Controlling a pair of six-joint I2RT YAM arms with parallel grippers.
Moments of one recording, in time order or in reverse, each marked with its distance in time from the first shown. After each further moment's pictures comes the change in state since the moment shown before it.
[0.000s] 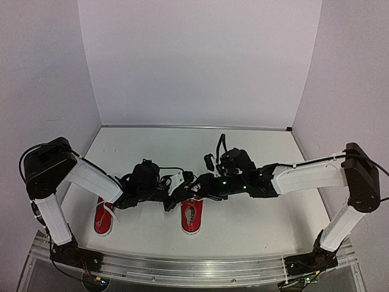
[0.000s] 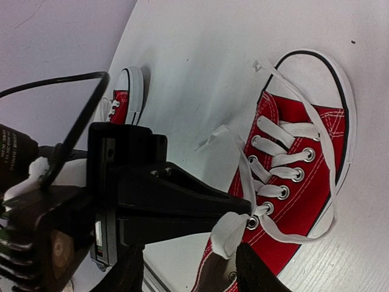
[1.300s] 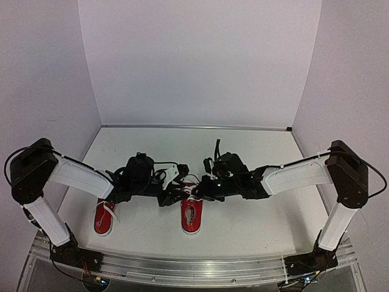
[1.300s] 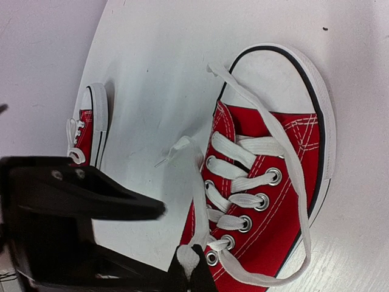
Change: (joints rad) left arm 0.031 -0.131 0.003 -0.174 -0.024 -0.028; right arm -0.002 0.112 0.029 0.033 0.061 0.044
